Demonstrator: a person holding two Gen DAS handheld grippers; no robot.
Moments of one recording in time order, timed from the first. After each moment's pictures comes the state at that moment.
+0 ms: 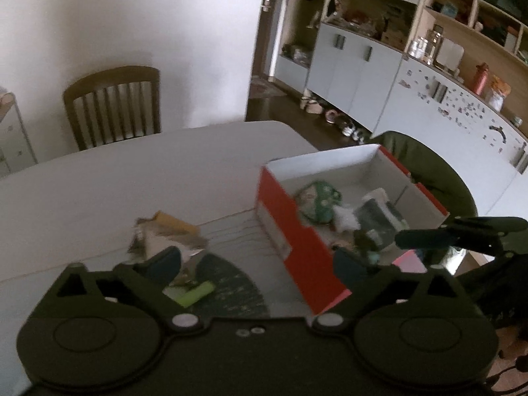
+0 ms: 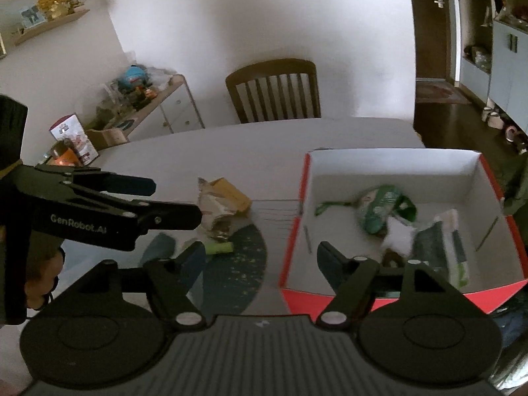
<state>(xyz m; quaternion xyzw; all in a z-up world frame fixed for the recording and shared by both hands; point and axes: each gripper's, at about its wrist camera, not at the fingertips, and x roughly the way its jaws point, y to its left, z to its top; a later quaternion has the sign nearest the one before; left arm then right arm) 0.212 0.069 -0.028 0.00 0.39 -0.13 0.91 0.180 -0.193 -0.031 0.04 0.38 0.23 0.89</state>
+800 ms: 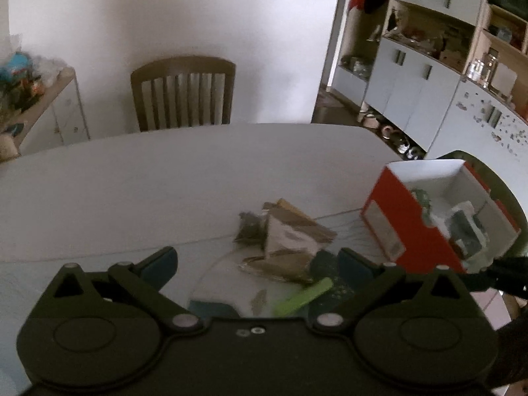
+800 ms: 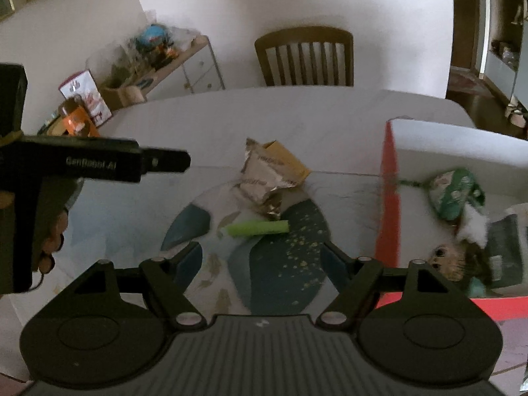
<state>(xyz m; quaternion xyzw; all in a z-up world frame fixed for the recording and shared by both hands) 0.232 0.181 -0.070 -0.03 0.39 -0.04 0.92 0.189 -0.093 -0.073 0.00 0.42 0.26 0.87</state>
